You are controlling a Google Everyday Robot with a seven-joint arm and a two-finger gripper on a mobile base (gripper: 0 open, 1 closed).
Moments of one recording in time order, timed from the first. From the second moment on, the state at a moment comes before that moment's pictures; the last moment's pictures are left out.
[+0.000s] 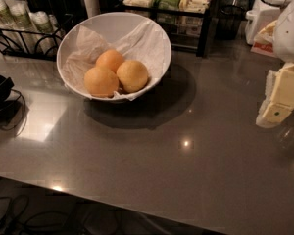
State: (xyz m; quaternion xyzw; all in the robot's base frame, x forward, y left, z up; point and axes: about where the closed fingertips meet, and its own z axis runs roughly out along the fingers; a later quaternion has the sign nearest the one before) arm 0.438 -0.217 0.976 -0.60 0.78 -0.03 0.16
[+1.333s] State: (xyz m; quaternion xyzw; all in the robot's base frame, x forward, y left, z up) arm 0.474 -0.149 0.978 -0.65 0.73 -0.02 0.22
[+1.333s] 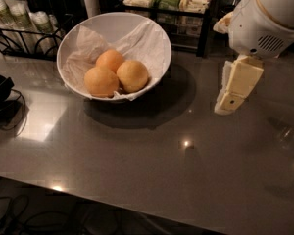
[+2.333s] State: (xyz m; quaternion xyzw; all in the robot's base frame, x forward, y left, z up) arm 0.563 -0.075 0.981 -0.65 0.69 0.05 0.31
